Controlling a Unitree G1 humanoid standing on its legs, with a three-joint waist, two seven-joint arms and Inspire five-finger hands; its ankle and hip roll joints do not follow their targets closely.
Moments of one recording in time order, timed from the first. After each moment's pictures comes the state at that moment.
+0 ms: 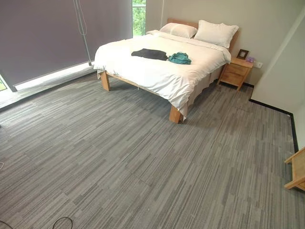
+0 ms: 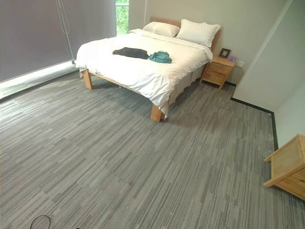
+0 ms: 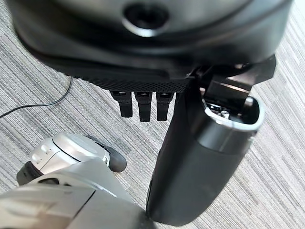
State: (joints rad) left arm 0.04 0.22 -0.11 1.37 -0.35 -0.10 0.03; right arm -0.01 -0.16 0.21 1.40 0.36 -0.08 0.00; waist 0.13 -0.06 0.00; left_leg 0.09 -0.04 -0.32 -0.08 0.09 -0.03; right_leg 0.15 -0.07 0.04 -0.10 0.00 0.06
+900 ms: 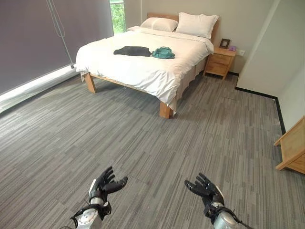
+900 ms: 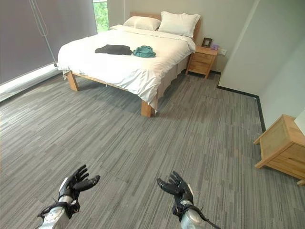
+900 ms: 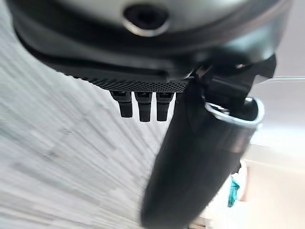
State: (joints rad) left arm 0.10 0.28 -0.11 0.59 -0.51 -0.16 0.06; right arm 0.05 -0.23 0.12 0.69 0.61 -0.14 -0.02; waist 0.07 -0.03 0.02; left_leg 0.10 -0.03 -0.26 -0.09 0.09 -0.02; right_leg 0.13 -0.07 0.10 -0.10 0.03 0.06
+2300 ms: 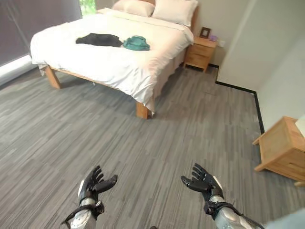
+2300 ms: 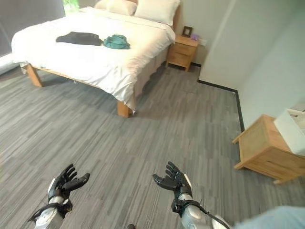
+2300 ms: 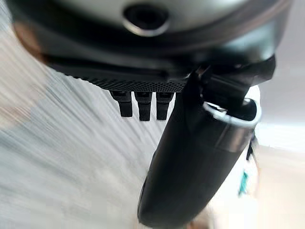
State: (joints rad) left arm 0.12 0.29 -0.04 0.33 -0.51 -0.14 0.09; right arm -0.03 -0.32 0.10 0.42 0.55 -0.08 -0.05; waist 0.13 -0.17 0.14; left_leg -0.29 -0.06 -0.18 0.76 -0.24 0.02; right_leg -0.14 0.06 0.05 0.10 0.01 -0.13
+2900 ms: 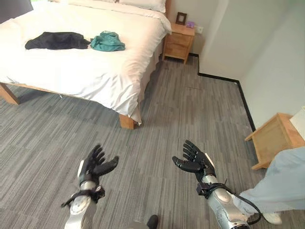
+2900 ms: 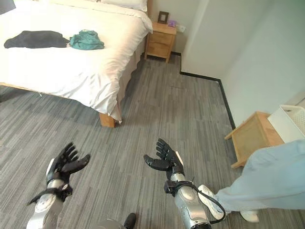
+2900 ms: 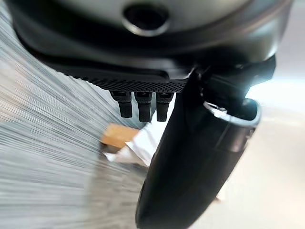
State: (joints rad) left arm 0.08 0.34 0.03 0.23 -0.47 -0.15 0.10; right arm -0.04 -0.23 0.26 0.27 0.48 -0.12 0.02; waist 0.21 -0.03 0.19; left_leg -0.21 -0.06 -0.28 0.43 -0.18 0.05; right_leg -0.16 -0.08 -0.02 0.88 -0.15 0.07
